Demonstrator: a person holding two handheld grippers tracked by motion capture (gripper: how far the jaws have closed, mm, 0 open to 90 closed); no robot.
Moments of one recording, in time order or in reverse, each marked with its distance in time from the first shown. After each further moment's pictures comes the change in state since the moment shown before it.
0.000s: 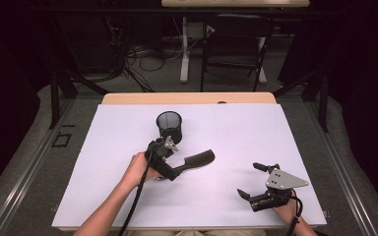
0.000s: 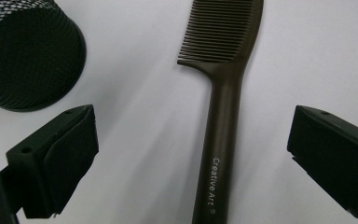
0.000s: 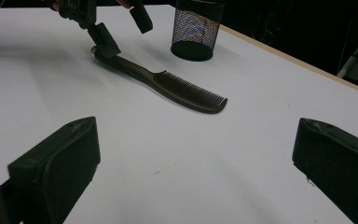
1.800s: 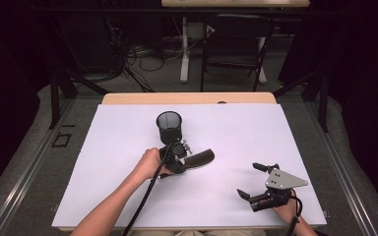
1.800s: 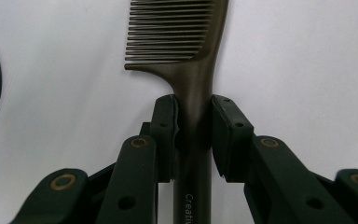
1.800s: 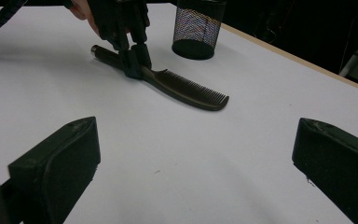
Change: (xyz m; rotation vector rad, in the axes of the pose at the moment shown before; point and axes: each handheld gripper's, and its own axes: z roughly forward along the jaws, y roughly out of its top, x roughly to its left) left arm -0.005 0.032 0.029 0.229 -0.121 0.101; right arm -0.001 0.000 0.000 0.008 0.005 -0.005
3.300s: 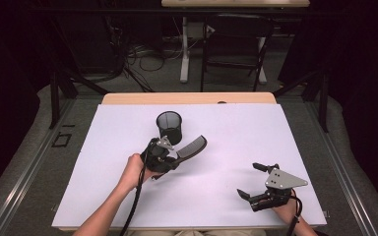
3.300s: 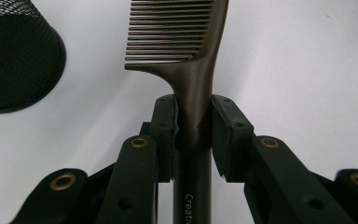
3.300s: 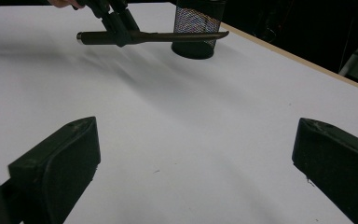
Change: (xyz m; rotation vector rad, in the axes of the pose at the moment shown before) left arm -0.003 -0.050 -0.036 -0.334 0.018 -0.128; right arm 0.000 0.000 0.000 0.003 -0.001 0.003
